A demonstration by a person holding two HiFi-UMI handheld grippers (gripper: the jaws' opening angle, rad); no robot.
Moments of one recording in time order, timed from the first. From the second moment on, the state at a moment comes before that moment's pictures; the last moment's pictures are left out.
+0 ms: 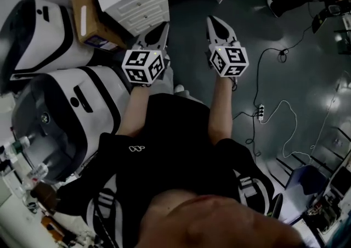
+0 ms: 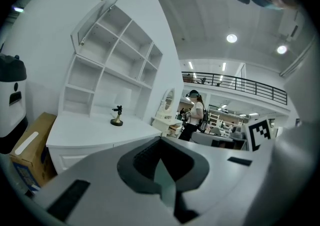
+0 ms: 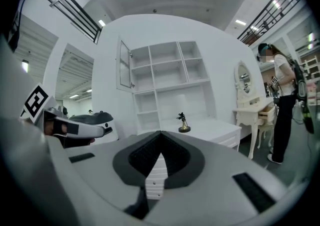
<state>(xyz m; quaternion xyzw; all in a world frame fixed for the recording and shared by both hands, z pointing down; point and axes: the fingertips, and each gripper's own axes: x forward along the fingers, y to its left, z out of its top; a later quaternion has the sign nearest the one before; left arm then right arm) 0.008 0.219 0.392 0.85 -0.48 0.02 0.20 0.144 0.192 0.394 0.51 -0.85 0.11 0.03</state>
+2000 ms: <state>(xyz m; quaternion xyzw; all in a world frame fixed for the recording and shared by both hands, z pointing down) -0.089 -0.001 0.451 0.82 -0.50 0.01 0.27 0.030 -0.017 0.427 0.49 -0.86 0.09 0.09</state>
